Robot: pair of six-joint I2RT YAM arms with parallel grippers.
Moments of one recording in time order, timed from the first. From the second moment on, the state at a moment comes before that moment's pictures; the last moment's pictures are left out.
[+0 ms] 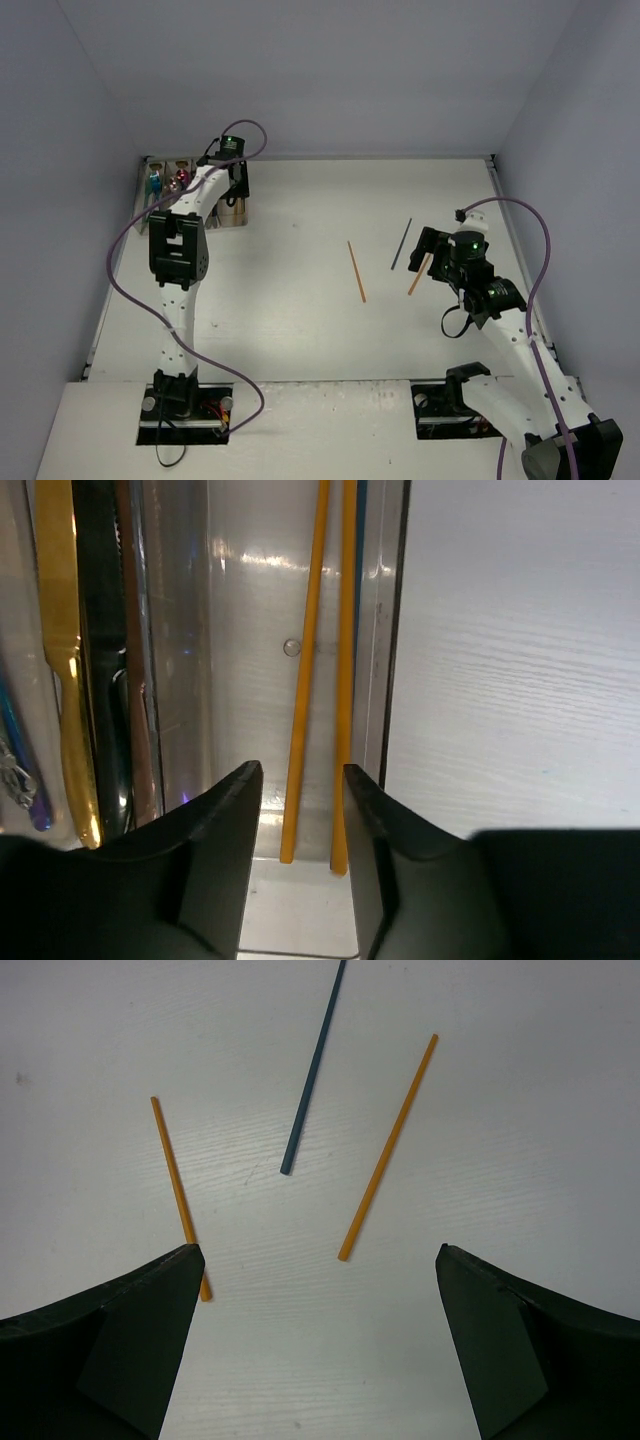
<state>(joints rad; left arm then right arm) -0.16 2.30 2.05 -0.70 -0.19 -0.24 0.24 0.85 0.71 -0.48 0.16 0.41</state>
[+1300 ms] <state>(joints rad) -0.88 2.18 1.70 -0.57 -0.27 -0.75 0.24 0.87 0.70 -0.48 0.16 0.42</state>
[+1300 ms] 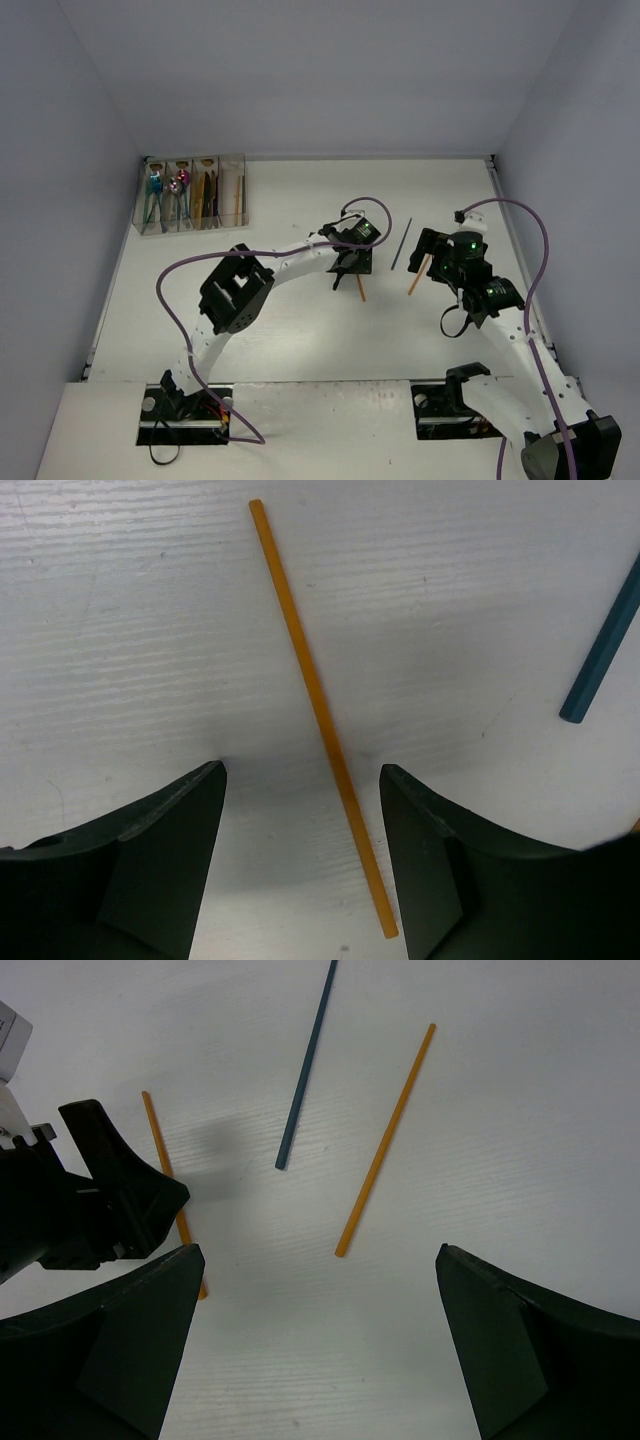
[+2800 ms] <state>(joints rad) -0.48 1.89 1.76 -0.73 -0.37 -0.22 0.24 0.87 0.70 -0.48 0.16 0.42</state>
